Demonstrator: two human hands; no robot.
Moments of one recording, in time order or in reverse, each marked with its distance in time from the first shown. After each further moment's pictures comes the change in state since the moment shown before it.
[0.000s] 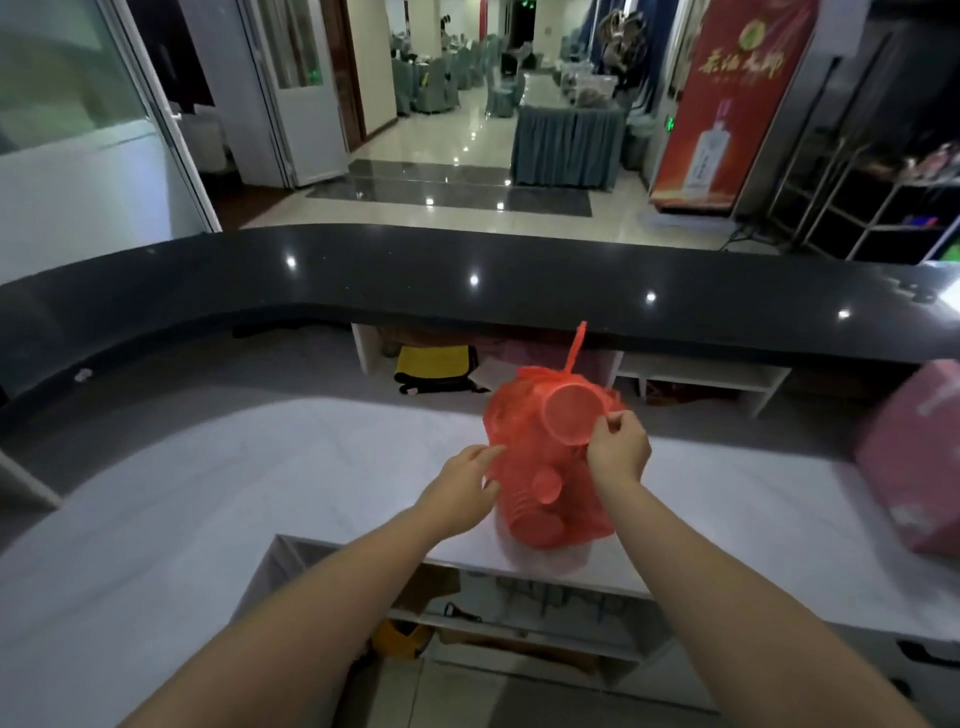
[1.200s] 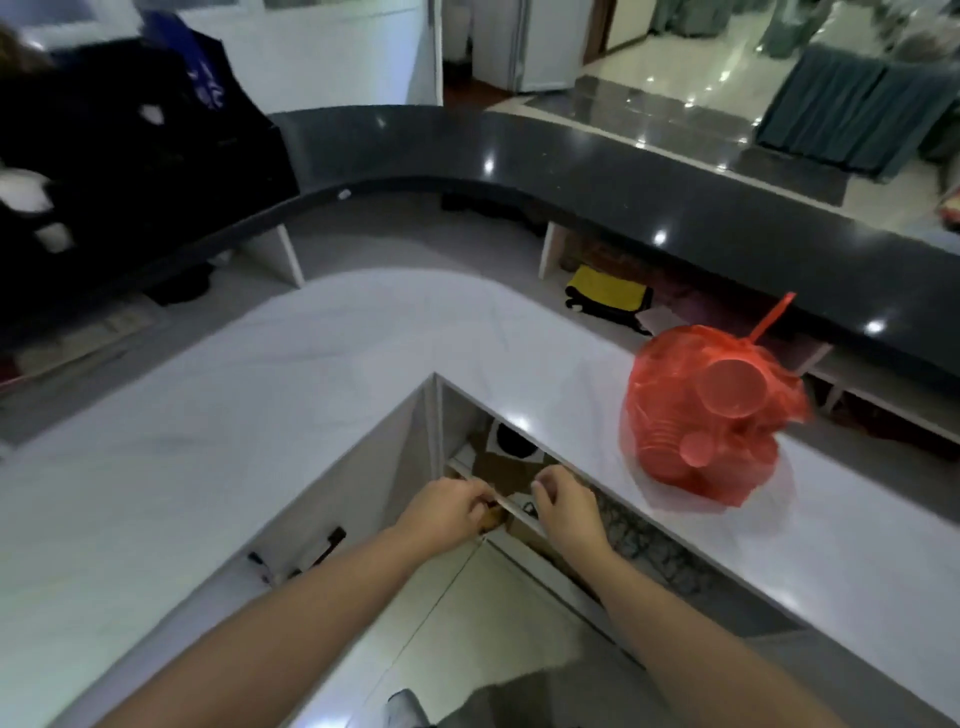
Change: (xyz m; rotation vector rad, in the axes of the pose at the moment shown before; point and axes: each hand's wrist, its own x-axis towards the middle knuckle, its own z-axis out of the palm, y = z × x) left_hand -0.244 -0.064 0.056 0.069 0.146 -0.436; right_hand -0.219 0.096 0.032 -0.445 -0.994 -0.451
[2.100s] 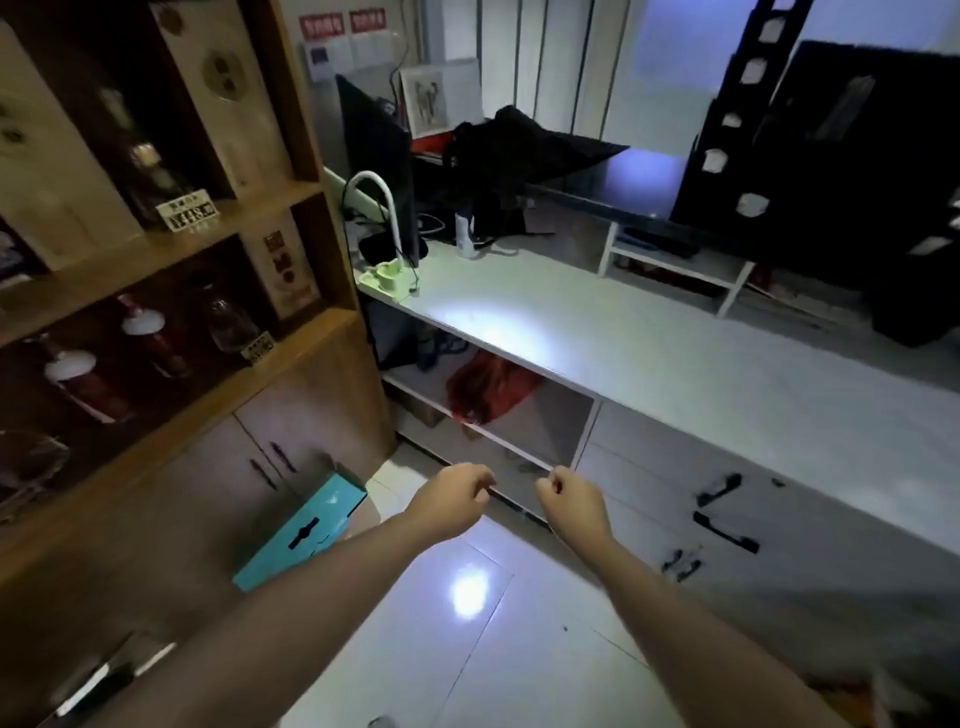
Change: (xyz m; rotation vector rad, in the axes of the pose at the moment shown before) left_hand -0.587 0.045 0.116 -0.323 0.820 -1.305; right_hand -0.400 -0.156 0.208 -0.274 -0.977 -0.964
